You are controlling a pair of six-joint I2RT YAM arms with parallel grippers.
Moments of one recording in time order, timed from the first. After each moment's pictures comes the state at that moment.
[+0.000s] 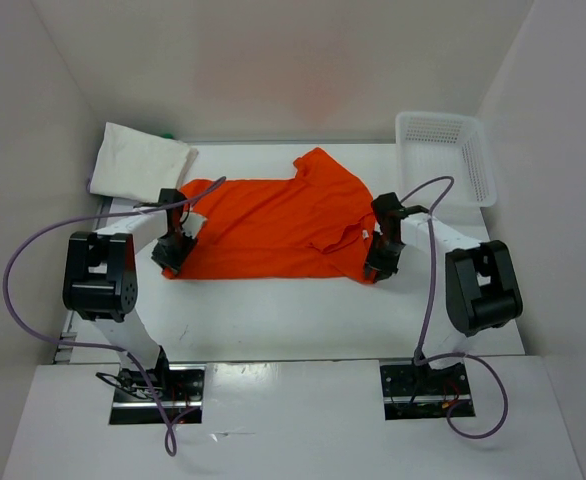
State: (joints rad) left arm -0.01 1.75 1.07 -0.72 -0.11 0.40; right arm 0.24 1.60 0.99 -0.78 -0.05 0.63
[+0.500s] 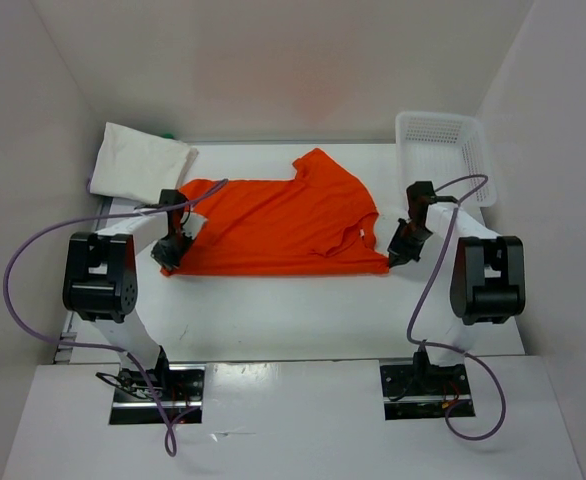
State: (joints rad) left arm -0.02 1.76 1.06 -0.70 -0.14 0.42; right arm 0.00 1.66 1.07 -0.78 -0.11 0.53
